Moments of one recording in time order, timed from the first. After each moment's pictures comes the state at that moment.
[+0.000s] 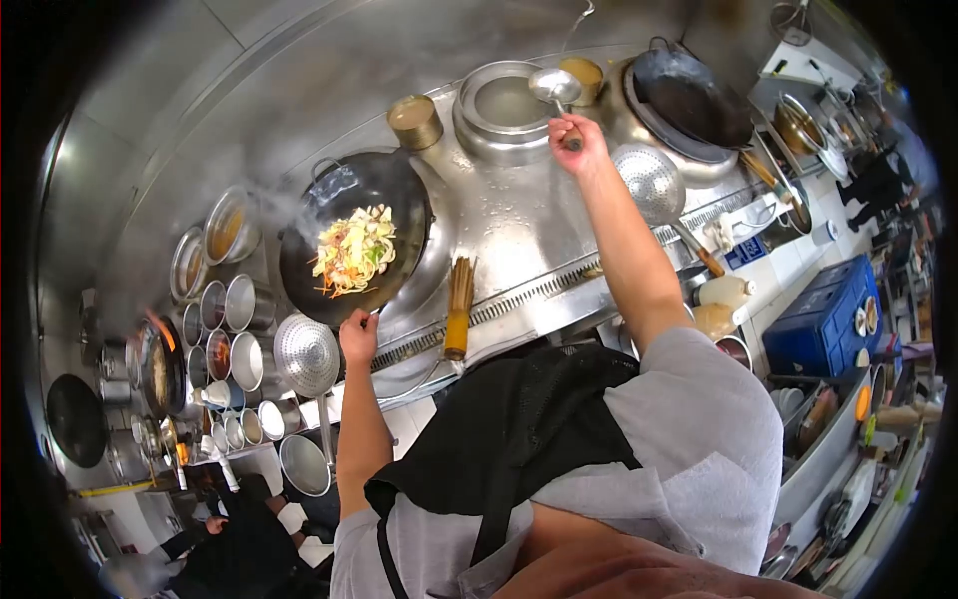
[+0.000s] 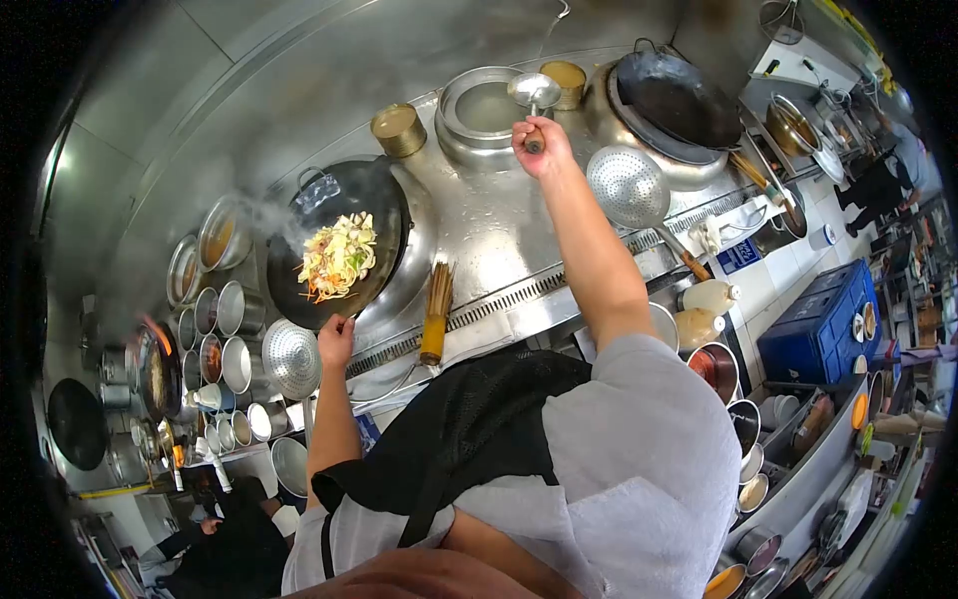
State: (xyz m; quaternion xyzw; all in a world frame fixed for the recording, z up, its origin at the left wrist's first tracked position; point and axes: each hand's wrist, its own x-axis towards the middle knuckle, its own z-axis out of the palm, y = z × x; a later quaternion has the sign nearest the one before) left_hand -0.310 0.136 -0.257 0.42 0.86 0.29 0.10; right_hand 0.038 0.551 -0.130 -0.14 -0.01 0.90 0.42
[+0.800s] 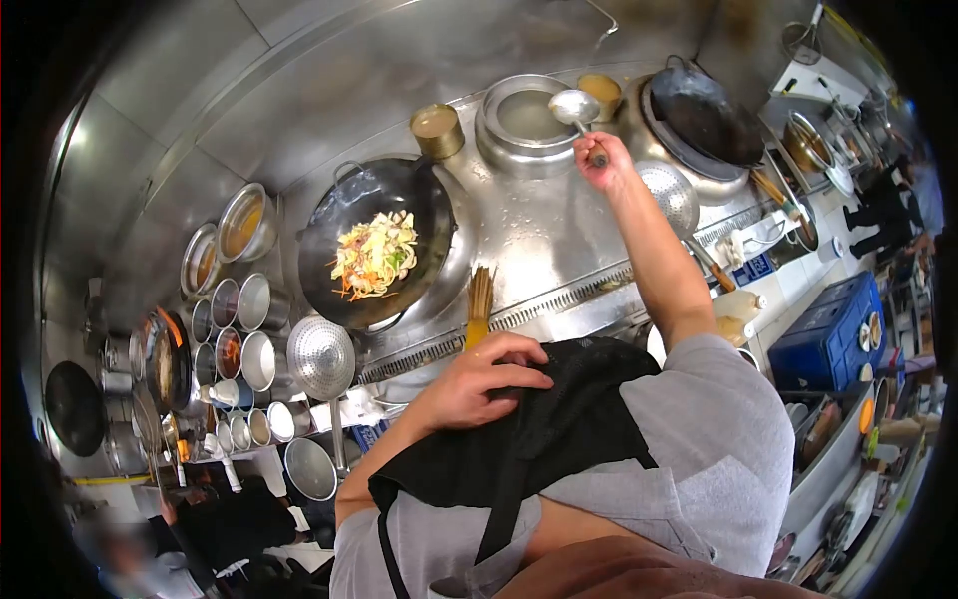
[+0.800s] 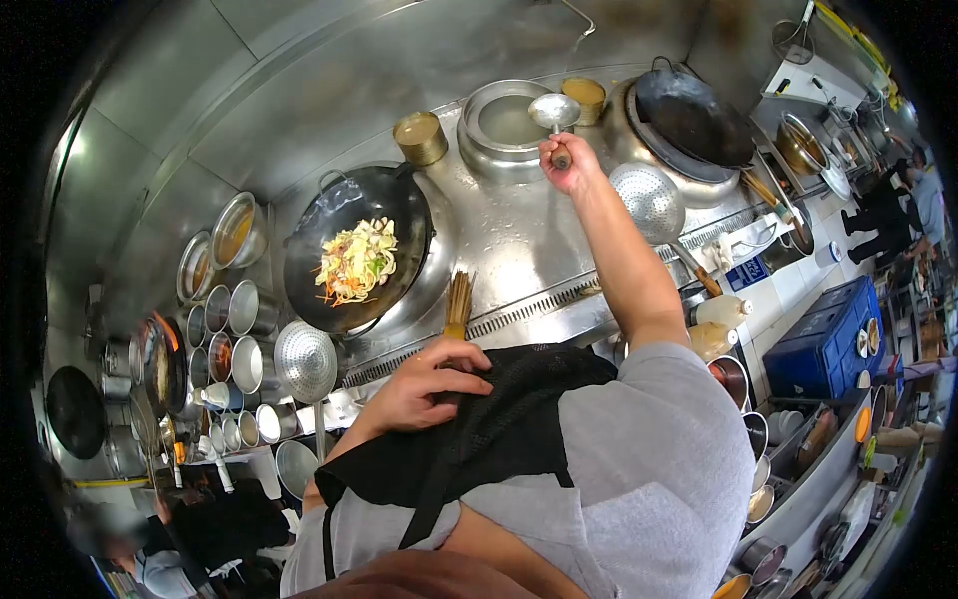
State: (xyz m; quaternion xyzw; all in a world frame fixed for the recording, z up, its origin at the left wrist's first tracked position) left_hand -0.132 0.152 -0.018 0.75 0.38 0.38 0.39; right_hand 0.036 0.540 -0.116 -0.20 -0.06 0.91 0.37
